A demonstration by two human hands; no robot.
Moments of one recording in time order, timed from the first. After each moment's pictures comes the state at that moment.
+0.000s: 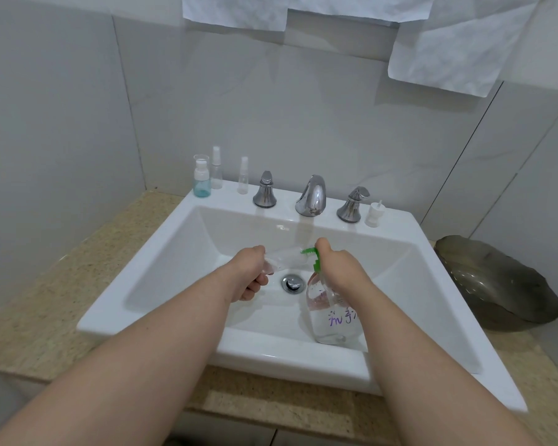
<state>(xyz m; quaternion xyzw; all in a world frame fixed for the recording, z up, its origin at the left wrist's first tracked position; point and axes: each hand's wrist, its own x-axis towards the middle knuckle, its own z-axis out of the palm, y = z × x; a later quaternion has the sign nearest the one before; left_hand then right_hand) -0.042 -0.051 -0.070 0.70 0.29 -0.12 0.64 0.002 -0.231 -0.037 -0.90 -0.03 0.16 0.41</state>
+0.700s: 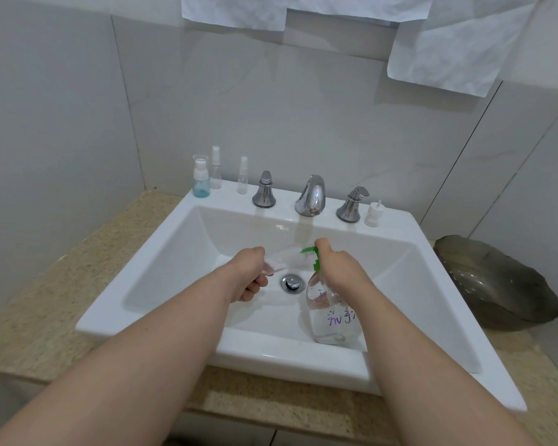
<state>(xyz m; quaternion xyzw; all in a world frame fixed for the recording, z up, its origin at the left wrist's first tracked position) -0.044 -0.051 -0.070 0.70 0.29 -0.13 0.64 0.007 -0.235 -0.041 -0.91 -0.04 0.15 0.37</state>
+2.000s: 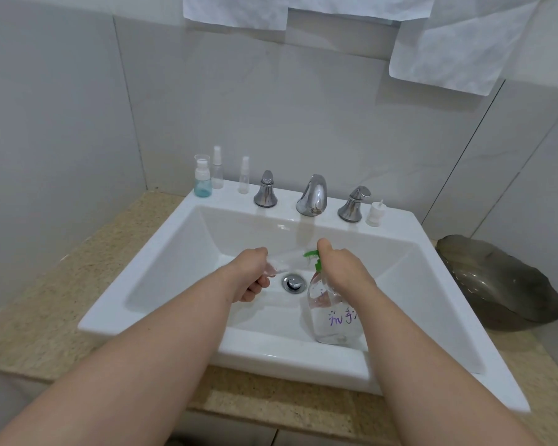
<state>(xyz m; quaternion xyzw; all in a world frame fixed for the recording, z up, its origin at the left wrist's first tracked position) -0.043 -0.051 -0.072 0.70 0.28 -0.14 0.64 0.013 -0.234 -0.046 -0.93 -0.07 0.11 0.34</state>
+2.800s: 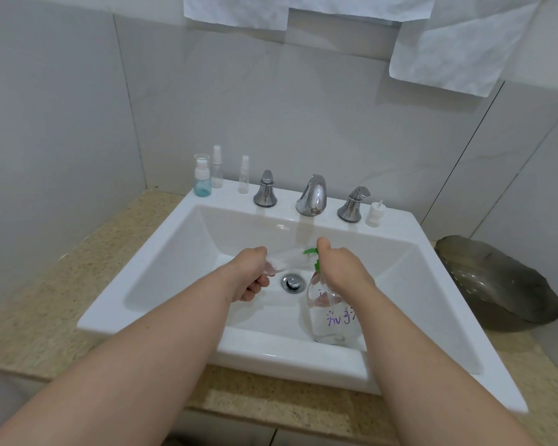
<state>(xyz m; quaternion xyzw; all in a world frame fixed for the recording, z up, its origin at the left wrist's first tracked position) -0.043 -0.051 -0.072 0.71 0.27 -0.14 0.64 0.015 -0.231 -0.048 -0.93 -0.06 0.11 0.34</state>
